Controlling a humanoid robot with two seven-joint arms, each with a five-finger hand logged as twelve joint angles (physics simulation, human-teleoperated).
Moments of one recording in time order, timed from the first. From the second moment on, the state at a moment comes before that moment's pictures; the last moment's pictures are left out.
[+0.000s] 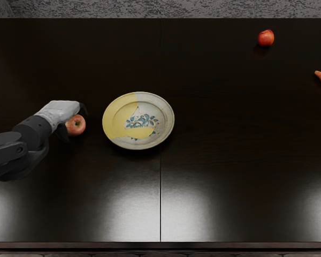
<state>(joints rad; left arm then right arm) -0.91 0.67 -0.19 -1.50 1.53 0.05 0.61 -0.05 0.00 -0.05 0.17 0.08 0.02 -0.18</state>
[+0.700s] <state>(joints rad) -0.90 0.67 -0.19 -1.47 1.53 0.05 0.61 -0.05 0.00 -0.05 0.17 0.08 0.02 -0.18</state>
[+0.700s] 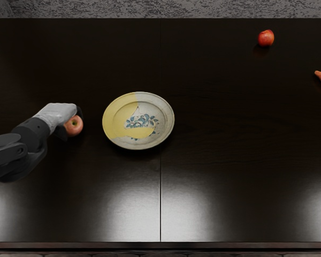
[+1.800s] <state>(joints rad) -1.06 0.38 -0.20 -1.45 1.43 0.03 0.61 -0.05 0.00 -0.05 0.17 0.08 0.02 -0.18</state>
